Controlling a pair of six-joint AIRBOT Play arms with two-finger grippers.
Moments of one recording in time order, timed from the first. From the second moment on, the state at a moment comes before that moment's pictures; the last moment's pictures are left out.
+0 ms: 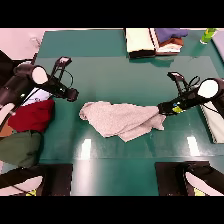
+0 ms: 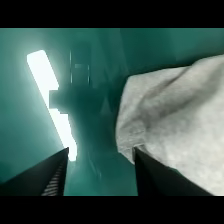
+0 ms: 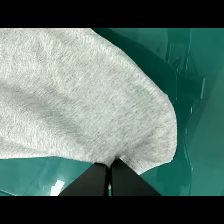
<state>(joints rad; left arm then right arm) -0.28 -1.31 1.19 1.45 -1.14 -1.53 0.18 -1.00 0.95 -1.33 1.30 1.61</state>
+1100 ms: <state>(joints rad) -0.31 -1.54 1.23 1.31 -1.06 -1.48 0.18 -1.00 0.99 -1.33 1.31 1.63</state>
